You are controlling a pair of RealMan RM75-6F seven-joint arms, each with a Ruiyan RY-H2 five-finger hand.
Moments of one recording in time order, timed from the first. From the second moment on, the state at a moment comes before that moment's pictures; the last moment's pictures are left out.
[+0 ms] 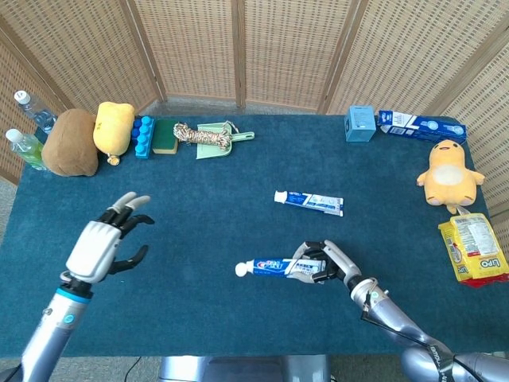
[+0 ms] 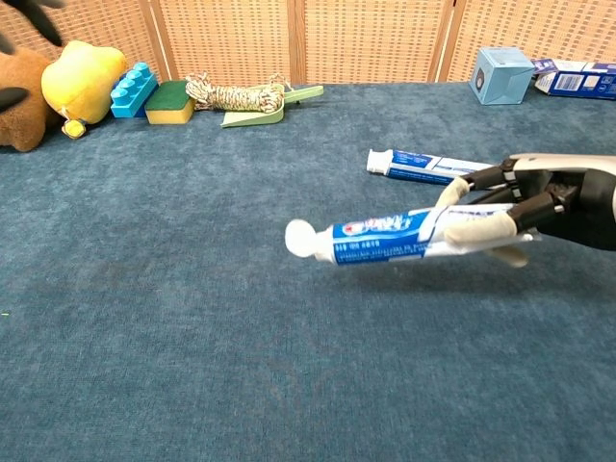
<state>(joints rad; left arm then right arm) -0.40 -1.17 -0.05 -1.96 1.47 1.39 0.16 0.57 -1.30 0.16 -1.78 -1.13 0.72 0.66</state>
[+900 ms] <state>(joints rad) -0.30 -1.10 -0.07 -1.95 1.42 1.43 0.10 0.52 -1.34 0.16 -1.64 -1.37 0.86 0.77</state>
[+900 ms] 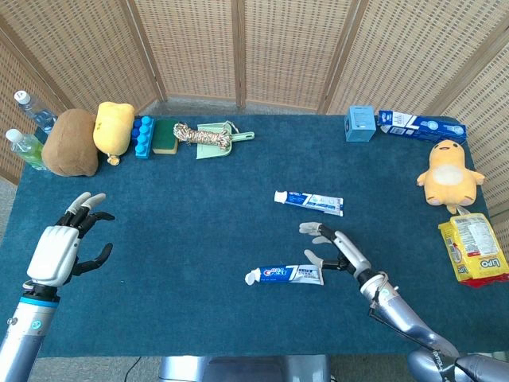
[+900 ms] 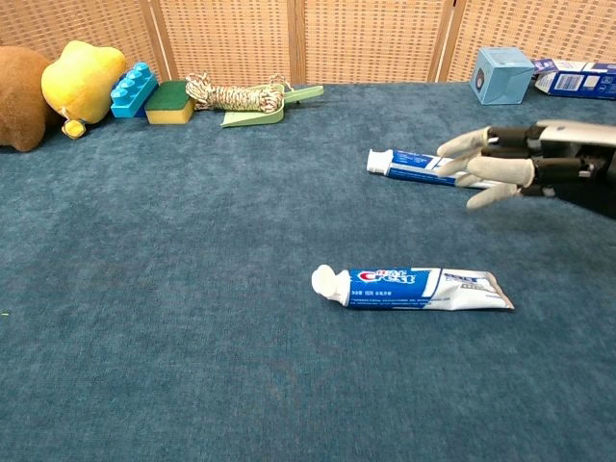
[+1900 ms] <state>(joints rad) -0.22 -1.08 -0.05 -1.92 1.41 1.43 0.07 0.76 -1.47 0.28 -1.40 -0.93 0.84 -0.19</state>
